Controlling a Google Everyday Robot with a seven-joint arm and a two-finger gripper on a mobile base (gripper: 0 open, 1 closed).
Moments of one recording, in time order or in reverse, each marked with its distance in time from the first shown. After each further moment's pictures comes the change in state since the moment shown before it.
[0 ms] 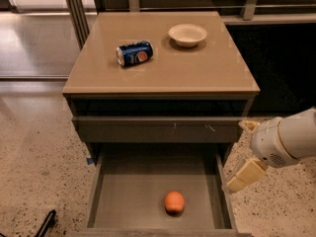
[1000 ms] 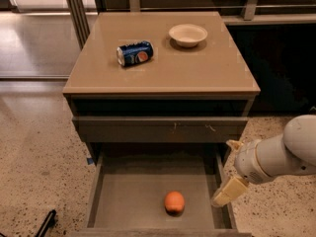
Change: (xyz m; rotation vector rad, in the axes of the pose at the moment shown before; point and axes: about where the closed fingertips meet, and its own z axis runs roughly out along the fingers) arm 0.039 0.010 0.075 -0.040 0.021 0.005
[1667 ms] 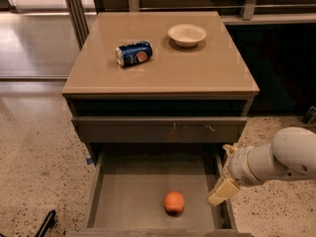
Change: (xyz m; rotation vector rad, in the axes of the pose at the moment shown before) arm 0.015 -0.012 0.042 0.021 -0.021 0.027
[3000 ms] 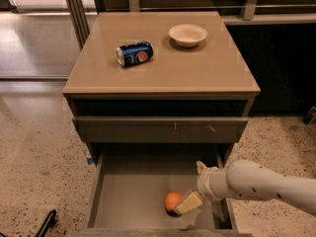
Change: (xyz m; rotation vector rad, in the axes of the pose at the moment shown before) arm 0.008 0.019 0.141 0.013 -0.083 0.063
